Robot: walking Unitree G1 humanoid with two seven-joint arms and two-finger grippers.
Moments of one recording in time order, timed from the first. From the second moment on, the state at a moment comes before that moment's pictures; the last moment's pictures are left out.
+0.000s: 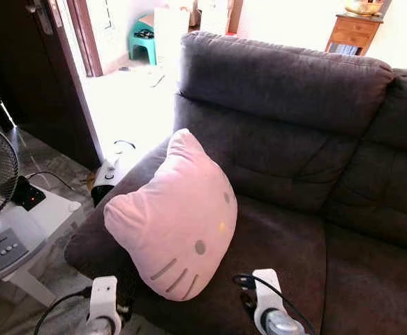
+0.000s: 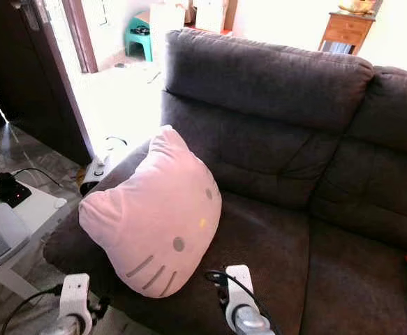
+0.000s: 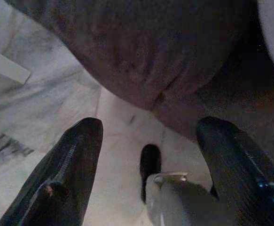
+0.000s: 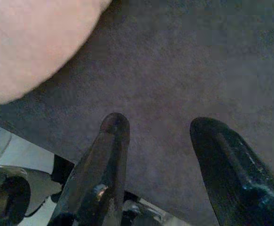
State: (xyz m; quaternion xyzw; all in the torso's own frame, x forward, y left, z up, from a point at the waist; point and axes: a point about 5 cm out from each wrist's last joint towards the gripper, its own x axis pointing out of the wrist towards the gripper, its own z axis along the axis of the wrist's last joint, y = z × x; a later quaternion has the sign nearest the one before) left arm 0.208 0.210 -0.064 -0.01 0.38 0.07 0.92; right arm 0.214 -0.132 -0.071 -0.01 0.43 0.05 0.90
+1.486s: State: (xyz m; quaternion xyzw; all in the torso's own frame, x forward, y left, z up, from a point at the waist) left arm 0.251 0.194 -0.039 -0.04 0.32 0.05 0.95; right arm 0.213 -0.133 -0.072 -0.02 0.44 0.04 0.90
